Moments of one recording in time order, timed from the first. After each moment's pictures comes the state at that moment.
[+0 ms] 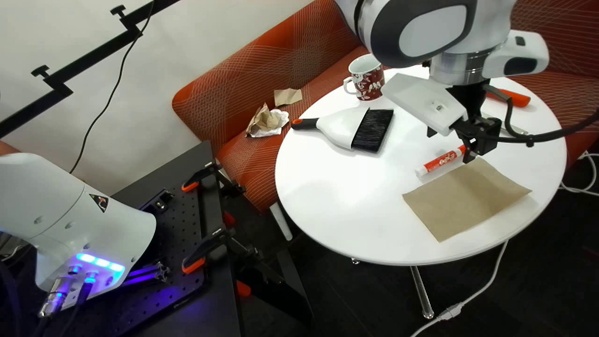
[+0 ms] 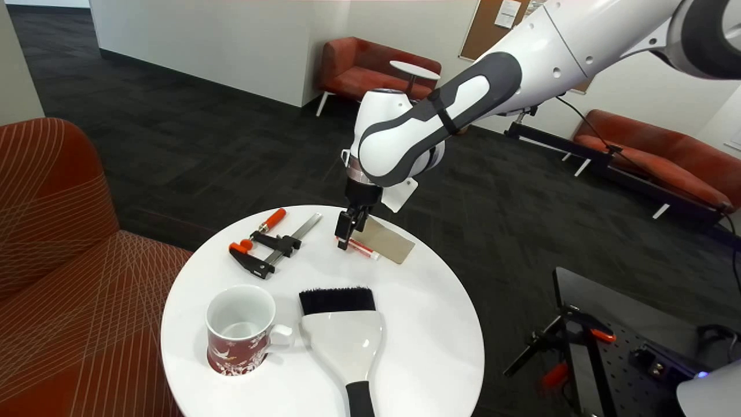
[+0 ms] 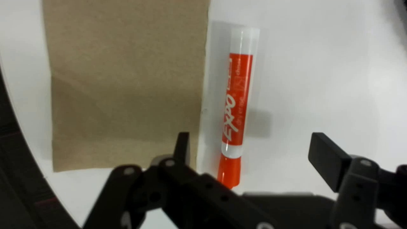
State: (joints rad) arm -0.20 0.98 -0.03 -1.55 0.09 2.50 -0.29
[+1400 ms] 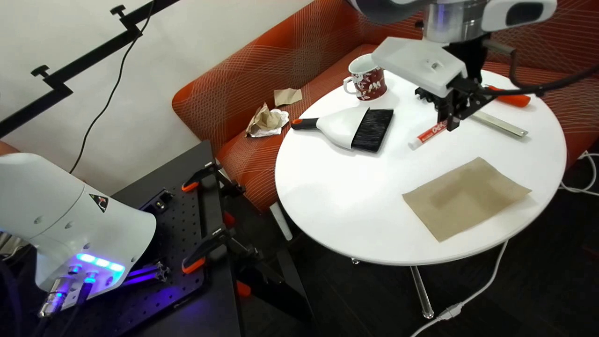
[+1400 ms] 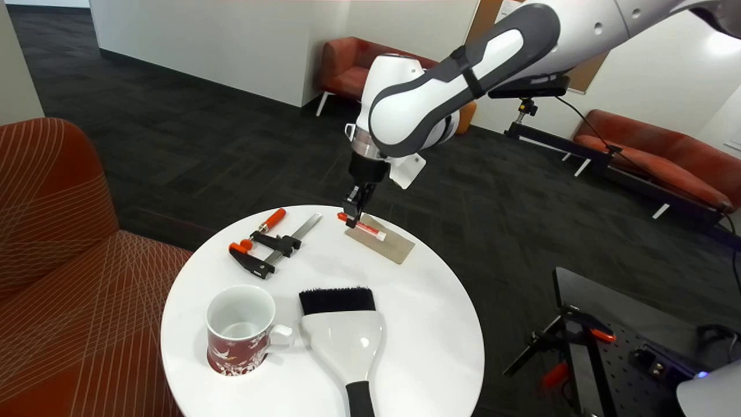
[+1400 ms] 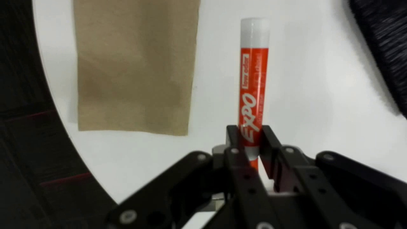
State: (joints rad) arm -0.20 0.83 -0.01 -1.66 0.07 2.49 -0.29
